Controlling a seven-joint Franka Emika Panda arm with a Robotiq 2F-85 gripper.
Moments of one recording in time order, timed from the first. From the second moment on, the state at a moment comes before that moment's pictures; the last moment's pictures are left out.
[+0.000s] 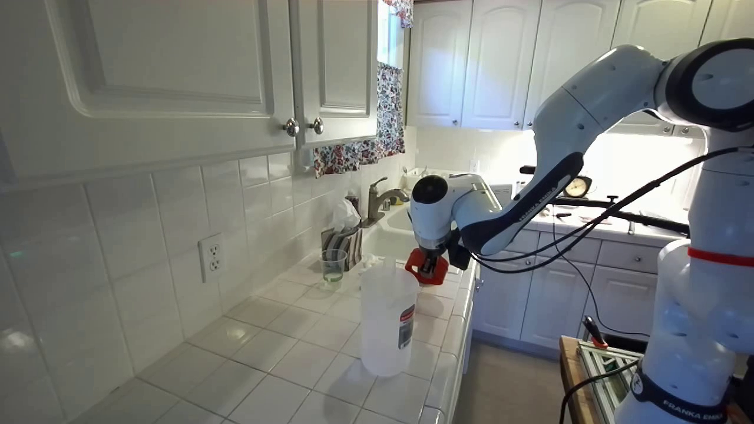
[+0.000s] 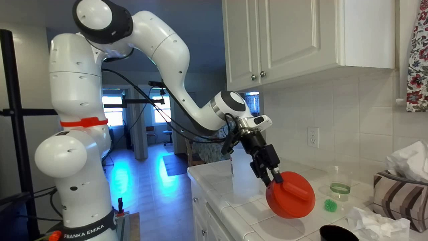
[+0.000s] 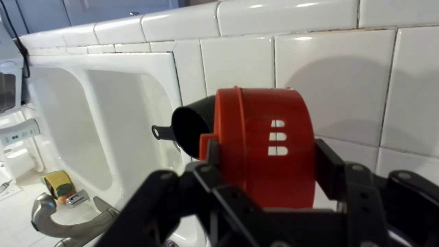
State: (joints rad) arm -0.13 0.04 -0.06 -2.35 -0.97 2.31 0.65
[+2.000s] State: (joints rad) arm -0.06 0.02 -0.05 -2.44 -1.03 2.24 0.67
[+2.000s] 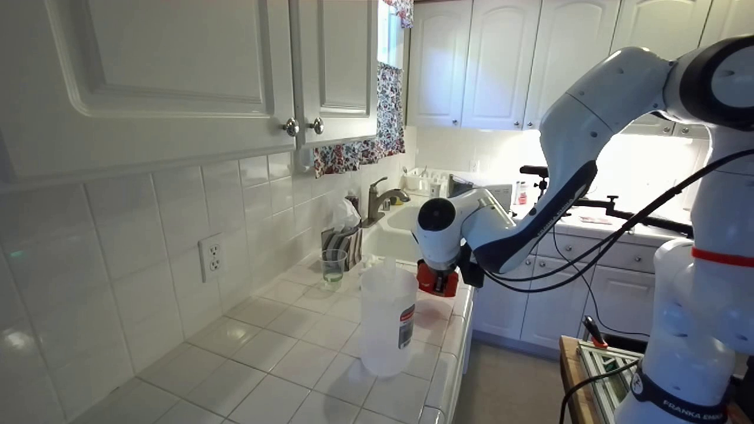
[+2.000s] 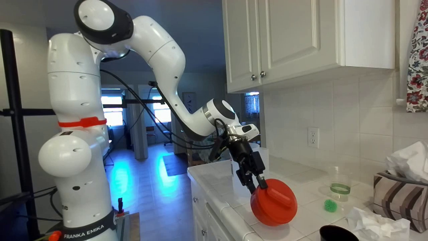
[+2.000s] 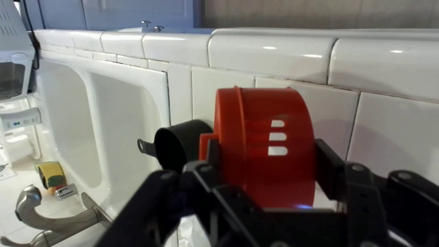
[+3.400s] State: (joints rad) arm -0.06 0.13 -0.05 -2.44 -1.20 2.24 0.84
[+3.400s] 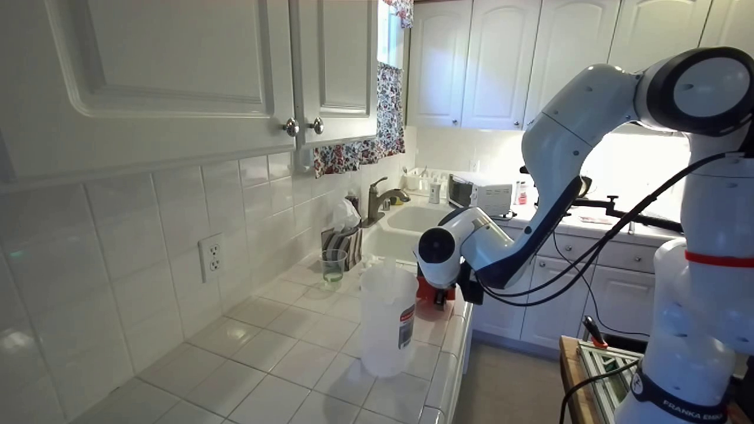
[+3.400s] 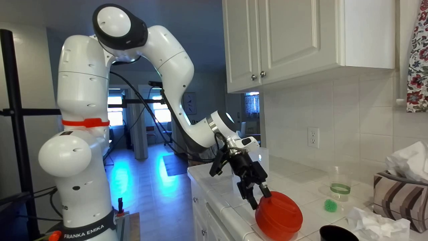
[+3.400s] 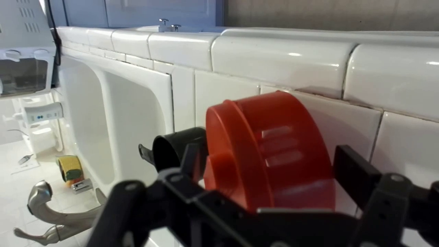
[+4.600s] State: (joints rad) arm -0.11 0.04 -0.12 -2.42 -0.94 2.37 0.99
